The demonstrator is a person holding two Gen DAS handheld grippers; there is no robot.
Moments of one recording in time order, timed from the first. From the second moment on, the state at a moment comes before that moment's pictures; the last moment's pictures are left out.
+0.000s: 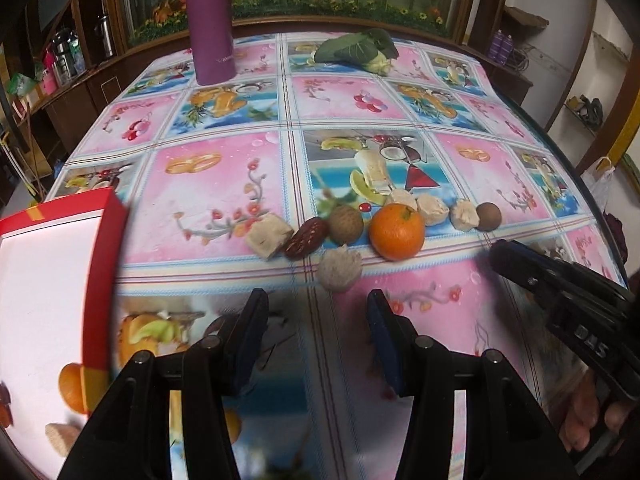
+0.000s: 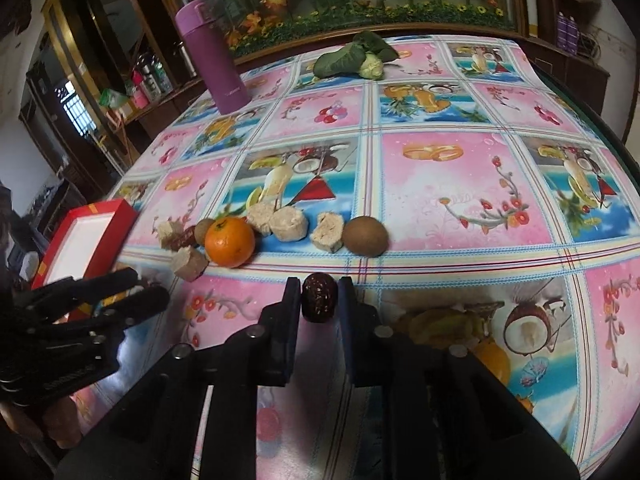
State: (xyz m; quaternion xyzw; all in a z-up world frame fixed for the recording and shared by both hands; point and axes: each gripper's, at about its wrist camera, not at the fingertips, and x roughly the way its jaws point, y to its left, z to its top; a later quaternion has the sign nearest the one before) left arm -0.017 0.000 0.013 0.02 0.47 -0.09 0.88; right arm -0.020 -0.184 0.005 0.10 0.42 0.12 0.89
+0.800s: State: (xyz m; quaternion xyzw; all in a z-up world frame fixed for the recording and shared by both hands) left arm -0.030 0.015 0.035 0.00 0.42 -0.07 0.90; right arm -0.019 -0.201 0.010 0.14 0.41 0.10 0.90
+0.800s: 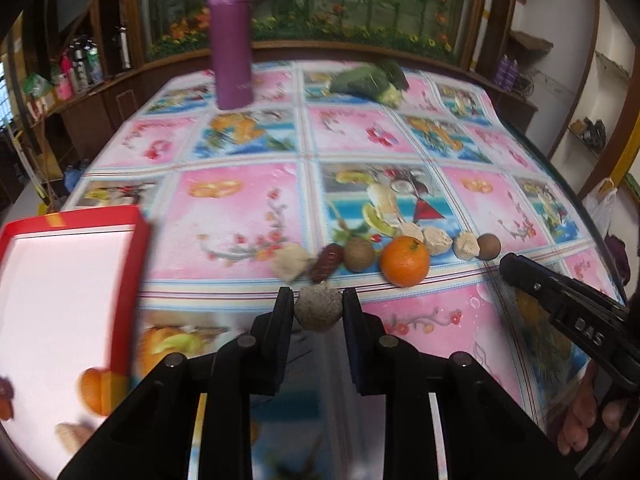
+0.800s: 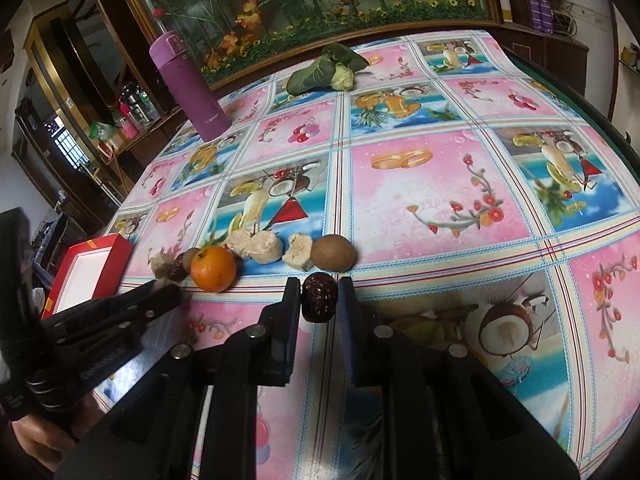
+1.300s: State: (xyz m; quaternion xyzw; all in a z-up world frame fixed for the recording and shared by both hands) left arm -0.099 0.110 0.077 -0.03 0.35 0.02 0.94; right arm -0.029 -0.195 0.023 0.10 0.35 0.09 0.93
